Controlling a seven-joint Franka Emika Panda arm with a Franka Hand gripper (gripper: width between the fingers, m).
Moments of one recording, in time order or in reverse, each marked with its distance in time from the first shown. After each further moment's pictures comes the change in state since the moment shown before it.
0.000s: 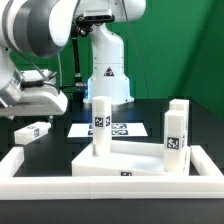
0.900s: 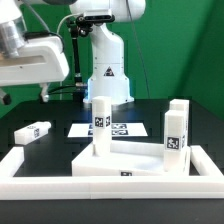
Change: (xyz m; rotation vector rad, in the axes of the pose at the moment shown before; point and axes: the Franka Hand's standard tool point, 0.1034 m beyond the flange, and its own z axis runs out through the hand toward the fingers) arm -0.001 -0.031 -0.077 -0.043 0.400 -0.102
